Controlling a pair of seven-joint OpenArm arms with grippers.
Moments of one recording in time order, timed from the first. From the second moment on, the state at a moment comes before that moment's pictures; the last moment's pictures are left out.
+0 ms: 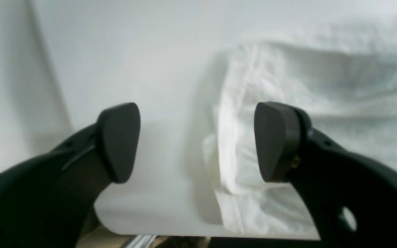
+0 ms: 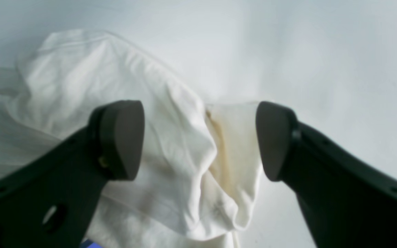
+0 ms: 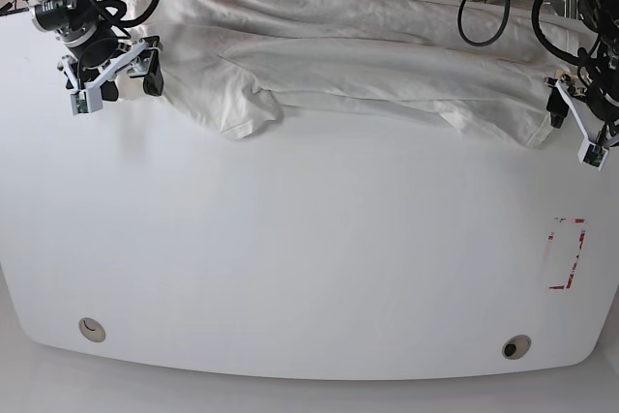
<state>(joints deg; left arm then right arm) 9.0 -21.6 -35.4 111.4 -17.6 -43.0 69.2 -18.5 3.7 43.0 113.3 36.8 40.7 -69.1</state>
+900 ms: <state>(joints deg) 3.2 -17.9 -38.1 88.3 -13.9 -42.8 61.4 -21.8 3.7 36.3 112.9 31.7 40.7 -68.5</state>
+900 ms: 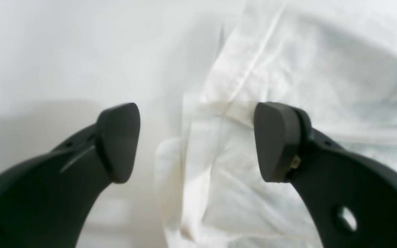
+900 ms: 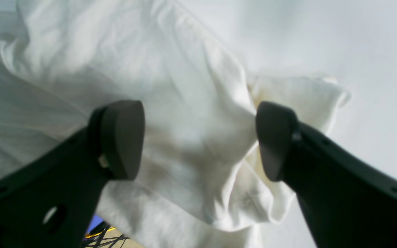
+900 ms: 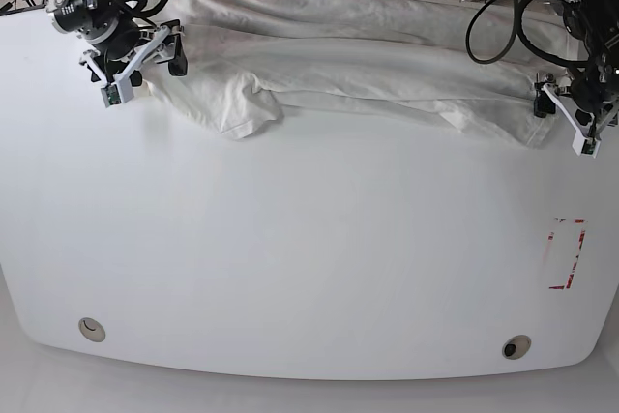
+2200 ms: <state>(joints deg) 2.7 -18.6 -35.2 90.0 -14.3 -42.9 62.2 -22.3 2.6 35.5 112.8 31.7 40.7 -67.8</state>
